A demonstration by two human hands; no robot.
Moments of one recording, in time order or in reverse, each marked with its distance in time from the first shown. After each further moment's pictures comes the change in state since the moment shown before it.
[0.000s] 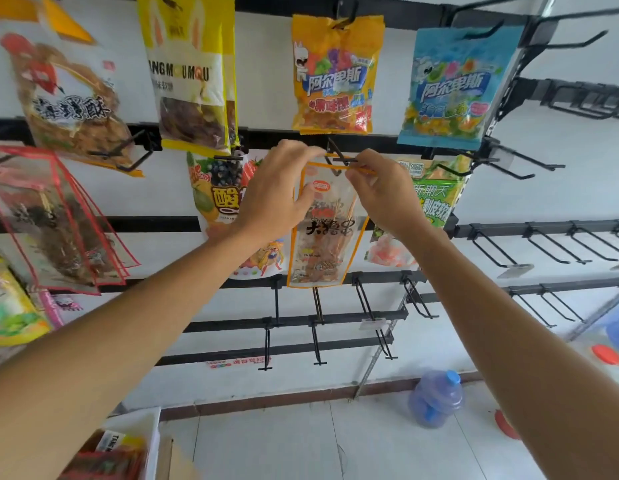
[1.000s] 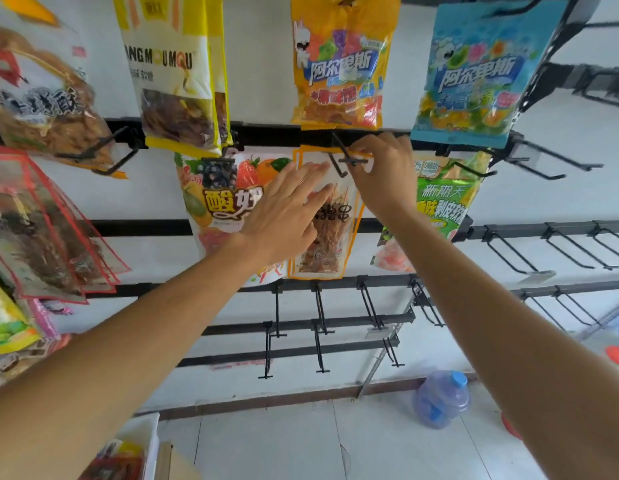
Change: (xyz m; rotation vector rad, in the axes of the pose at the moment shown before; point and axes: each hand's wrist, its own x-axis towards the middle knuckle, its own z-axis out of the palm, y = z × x) left_hand -0.008 -0.031 0.039 0.629 -0.420 0.188; right_hand 0.041 0.035 0.039 -0.261 0.143 0.105
